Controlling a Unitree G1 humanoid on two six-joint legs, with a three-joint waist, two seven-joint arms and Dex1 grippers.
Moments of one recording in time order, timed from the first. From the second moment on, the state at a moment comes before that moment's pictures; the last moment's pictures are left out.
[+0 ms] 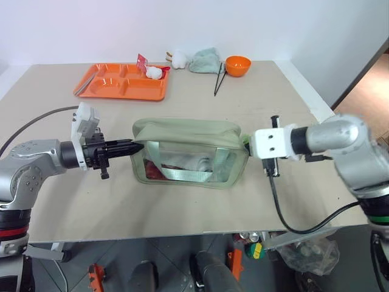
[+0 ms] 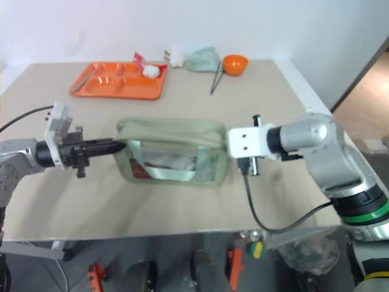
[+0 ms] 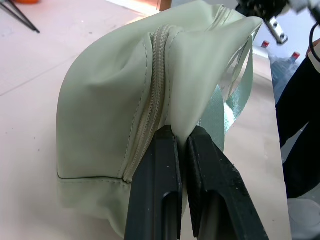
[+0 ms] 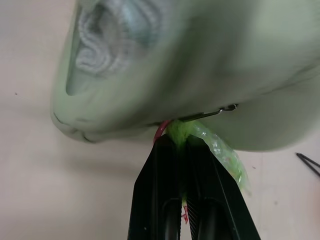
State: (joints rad) left arm -0.48 0.84 0.17 -0.11 -0.75 0.75 -1.11; right arm -0.70 -0.96 0.29 -0.21 -0.07 0.21 1.19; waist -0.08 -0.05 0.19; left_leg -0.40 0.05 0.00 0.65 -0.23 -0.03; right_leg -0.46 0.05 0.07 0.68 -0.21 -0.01
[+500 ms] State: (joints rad) left arm -0.47 0.86 0.17 -0.13 -0.77 0.77 -1.10; right arm -0.73 -0.92 0.31 -0.08 -0.16 0.09 1.20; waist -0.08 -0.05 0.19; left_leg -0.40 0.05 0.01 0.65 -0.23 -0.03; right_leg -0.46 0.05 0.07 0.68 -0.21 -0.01
